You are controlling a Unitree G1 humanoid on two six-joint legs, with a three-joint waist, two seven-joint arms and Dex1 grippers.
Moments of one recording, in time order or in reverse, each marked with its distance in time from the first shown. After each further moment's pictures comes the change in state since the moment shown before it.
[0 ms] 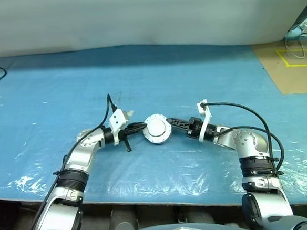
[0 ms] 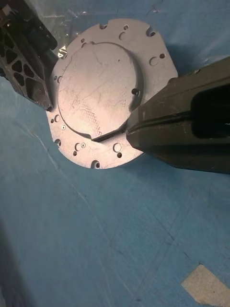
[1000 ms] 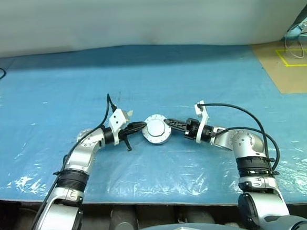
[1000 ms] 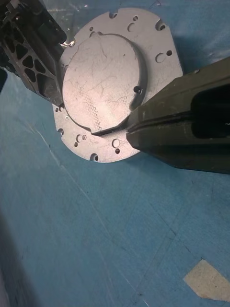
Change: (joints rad) left arm 0.009 0.004 0.008 -0.025 -0.005 0.020 0.016; right arm -0.020 0.047 -0.036 0.030 0.028 0.059 -0.054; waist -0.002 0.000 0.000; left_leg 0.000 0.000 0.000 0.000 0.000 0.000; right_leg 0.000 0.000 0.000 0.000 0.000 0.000
